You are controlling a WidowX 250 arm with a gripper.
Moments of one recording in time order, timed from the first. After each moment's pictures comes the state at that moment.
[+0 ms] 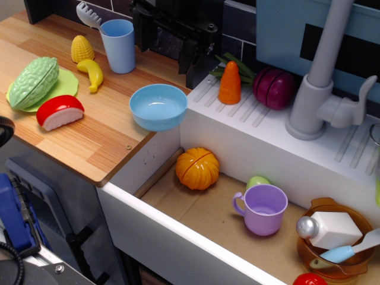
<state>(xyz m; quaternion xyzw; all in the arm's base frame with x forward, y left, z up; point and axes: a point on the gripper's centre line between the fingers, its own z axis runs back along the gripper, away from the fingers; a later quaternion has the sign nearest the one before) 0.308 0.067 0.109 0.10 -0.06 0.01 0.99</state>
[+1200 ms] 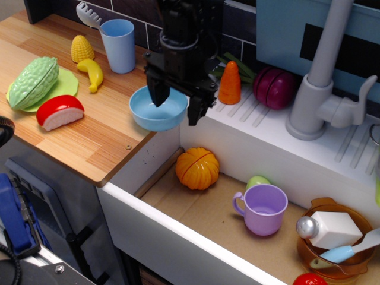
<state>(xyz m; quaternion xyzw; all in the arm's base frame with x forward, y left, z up) 0.314 0.063 0.024 0.04 -0.07 0.00 1.00</state>
